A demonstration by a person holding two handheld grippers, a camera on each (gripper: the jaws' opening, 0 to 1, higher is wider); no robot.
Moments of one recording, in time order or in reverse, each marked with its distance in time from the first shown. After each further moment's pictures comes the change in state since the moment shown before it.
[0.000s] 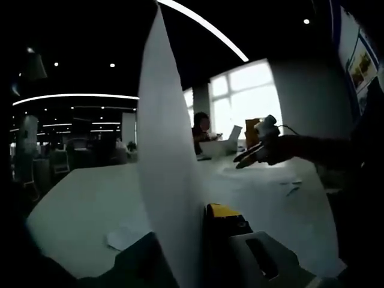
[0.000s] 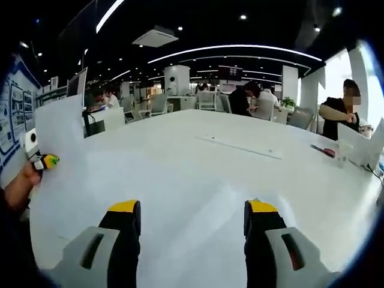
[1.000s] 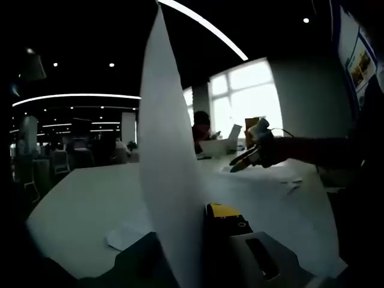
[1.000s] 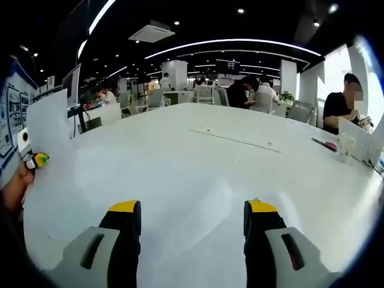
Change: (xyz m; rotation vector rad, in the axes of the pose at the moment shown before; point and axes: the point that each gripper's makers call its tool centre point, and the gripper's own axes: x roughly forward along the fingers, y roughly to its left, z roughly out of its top) left arm 0.000 -0.001 -0.001 0.004 0.006 -0.001; right arm 0.019 -0.011 -0.012 0.022 0.042 -0.006
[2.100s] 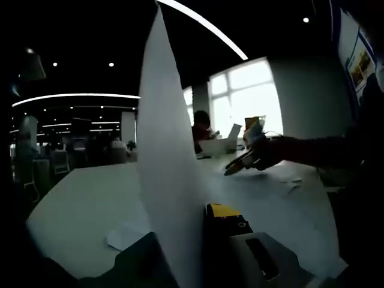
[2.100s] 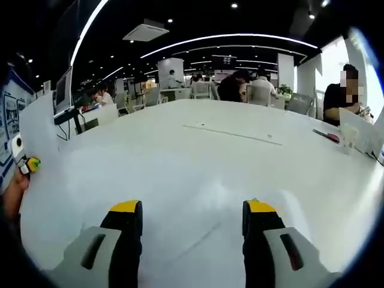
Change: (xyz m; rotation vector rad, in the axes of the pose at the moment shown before) left arm 0.001 -0.001 -0.001 0.001 0.004 -0.001; right arm 0.025 -0.019 -0.007 0.044 0.022 0.002
